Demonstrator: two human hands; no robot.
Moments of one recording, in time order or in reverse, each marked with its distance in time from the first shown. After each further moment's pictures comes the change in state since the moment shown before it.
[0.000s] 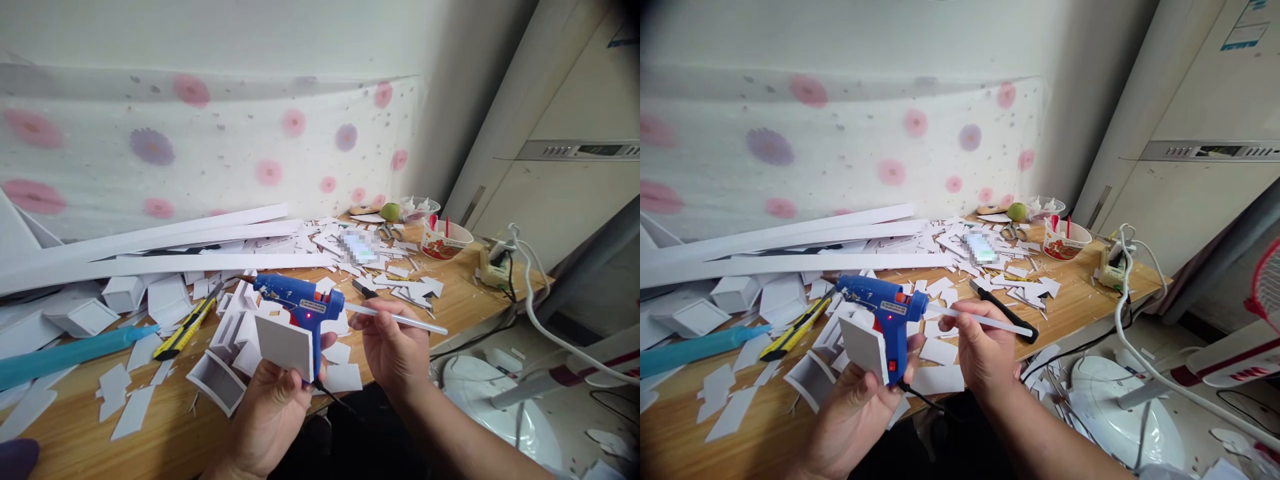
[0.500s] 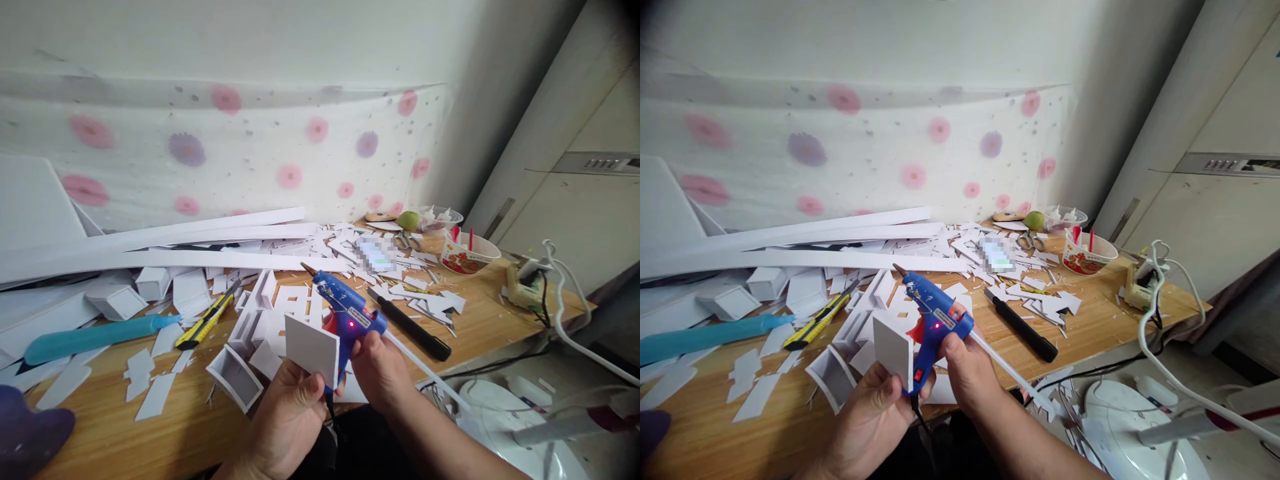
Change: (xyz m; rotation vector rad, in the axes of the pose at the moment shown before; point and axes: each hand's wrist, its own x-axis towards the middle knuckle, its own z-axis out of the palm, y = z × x) left_hand 0.000 -0.001 0.004 -0.016 -0.048 -0.032; right_hand -0.014 0.026 0.009 0.034 -0.337 0.429
